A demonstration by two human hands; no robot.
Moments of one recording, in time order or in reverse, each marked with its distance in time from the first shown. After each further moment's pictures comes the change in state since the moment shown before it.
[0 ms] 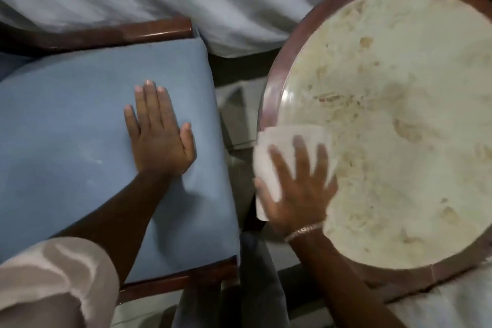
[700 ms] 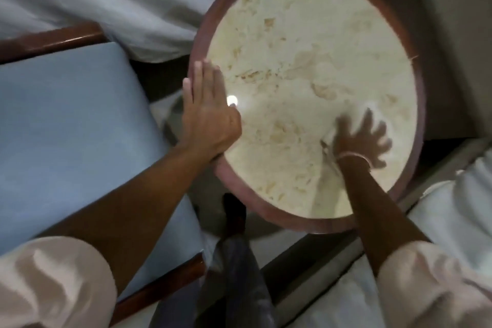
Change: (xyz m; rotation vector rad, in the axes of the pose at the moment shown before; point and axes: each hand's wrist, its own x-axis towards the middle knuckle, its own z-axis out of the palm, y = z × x) left_hand 0.008 0.188 -0.063 -0.372 -0.145 0.377; right_hand 0.025 0.204 -0.001 0.230 0.036 1.030
